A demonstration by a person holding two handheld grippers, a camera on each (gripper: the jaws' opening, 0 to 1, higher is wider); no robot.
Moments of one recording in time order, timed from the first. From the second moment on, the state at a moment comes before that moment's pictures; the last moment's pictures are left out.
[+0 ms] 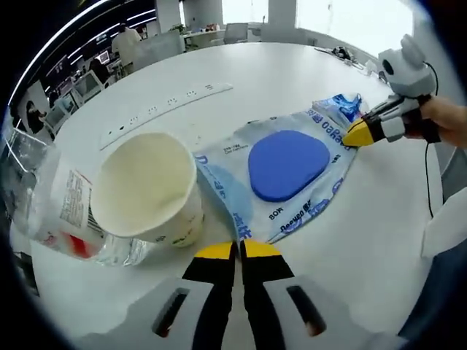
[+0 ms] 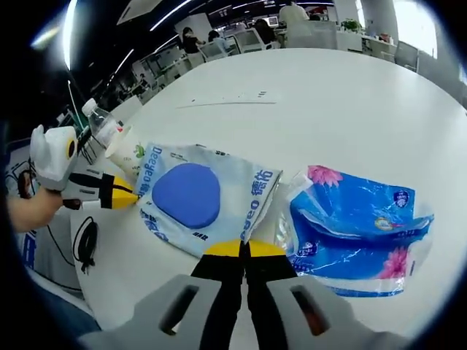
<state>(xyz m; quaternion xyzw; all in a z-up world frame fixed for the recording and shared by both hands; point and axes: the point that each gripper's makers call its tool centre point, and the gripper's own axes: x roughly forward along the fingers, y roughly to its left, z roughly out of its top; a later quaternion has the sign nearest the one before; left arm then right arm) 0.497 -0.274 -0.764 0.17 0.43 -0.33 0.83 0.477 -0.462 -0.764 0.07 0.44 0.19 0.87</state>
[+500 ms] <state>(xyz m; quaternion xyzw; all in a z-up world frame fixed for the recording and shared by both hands) 0.496 -0.275 -0.766 0.19 0.42 -0.32 0.83 0.480 -0.462 -0.752 0.04 0.43 0.17 0.88</state>
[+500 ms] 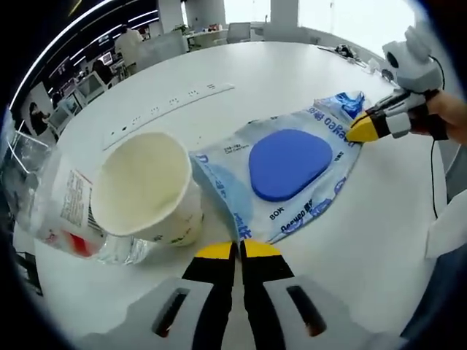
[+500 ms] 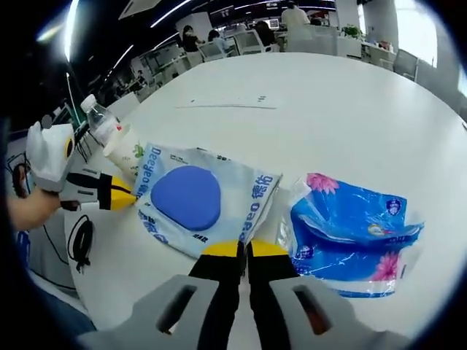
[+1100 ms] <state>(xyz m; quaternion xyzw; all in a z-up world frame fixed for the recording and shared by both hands) 0.496 -0.275 -0.764 0.20 0.41 -0.31 0.83 0.451 -0.459 -0.707 0.11 0.38 0.17 0.90</state>
